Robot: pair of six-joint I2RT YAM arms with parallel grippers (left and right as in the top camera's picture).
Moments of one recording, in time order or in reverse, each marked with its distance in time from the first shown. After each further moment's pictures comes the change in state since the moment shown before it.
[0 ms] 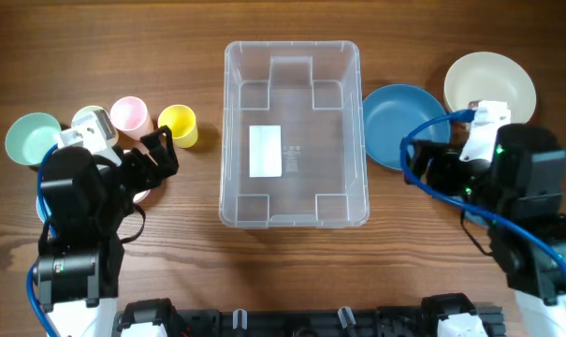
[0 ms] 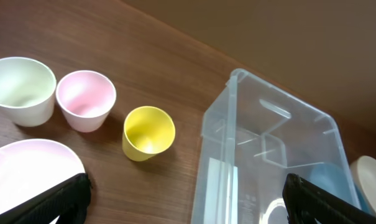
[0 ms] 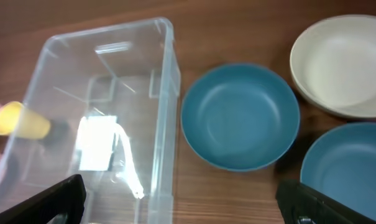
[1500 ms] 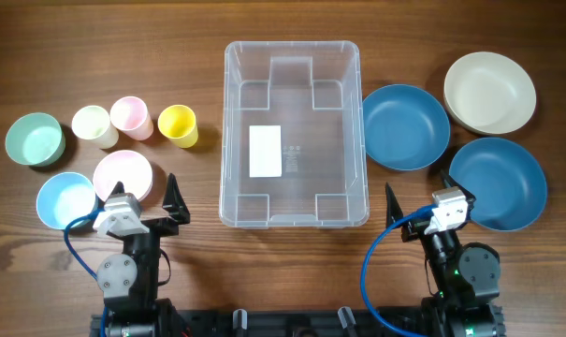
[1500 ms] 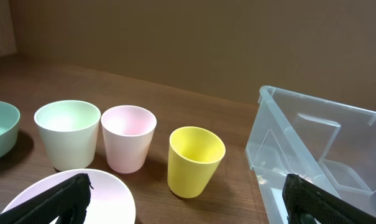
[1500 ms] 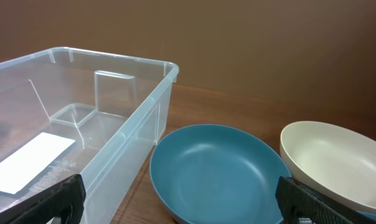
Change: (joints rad) left arm 0.000 -0.792 -0.842 0.525 -0.145 0.193; right arm 0.001 -0.889 -1.090 0.802 -0.005 -0.311
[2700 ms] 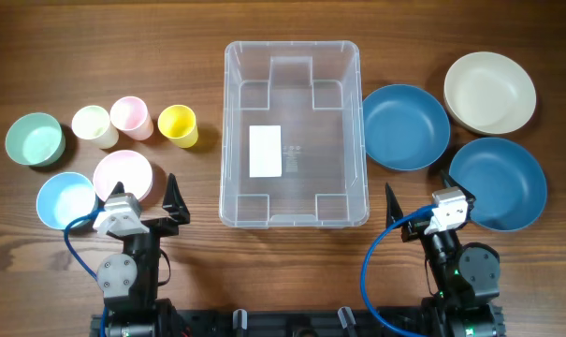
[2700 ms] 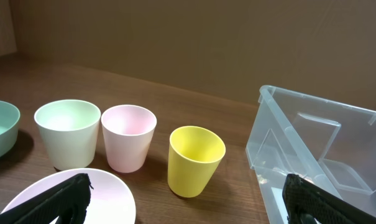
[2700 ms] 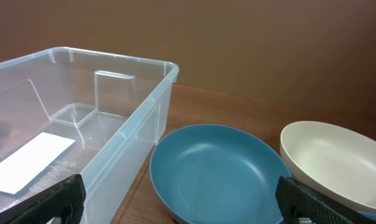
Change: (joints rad) left arm 0.000 0.000 0.000 -0.005 0.000 0.000; right arm 0.000 0.000 0.000 0.000 0.000 0.000
